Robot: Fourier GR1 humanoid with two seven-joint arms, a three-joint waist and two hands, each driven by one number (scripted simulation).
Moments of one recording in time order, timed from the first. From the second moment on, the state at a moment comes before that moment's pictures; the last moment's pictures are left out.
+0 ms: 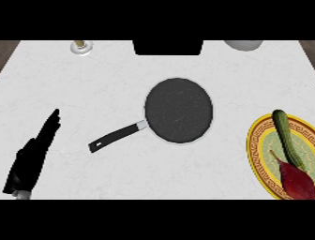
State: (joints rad) left arm 0.06 0.45 -0.22 -1.58 0.06 0.23 0.12; right arm -0.32 -0.87 0.09 -1.25 -0.06 0.44 0.44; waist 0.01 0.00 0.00
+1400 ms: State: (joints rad) left arm 0.09 0.32 -0.12 -1.60 -0.08 0.13 0.13; right arm -0.37 -0.64 0.07 -1.15 0.28 0.61 0.60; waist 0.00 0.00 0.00
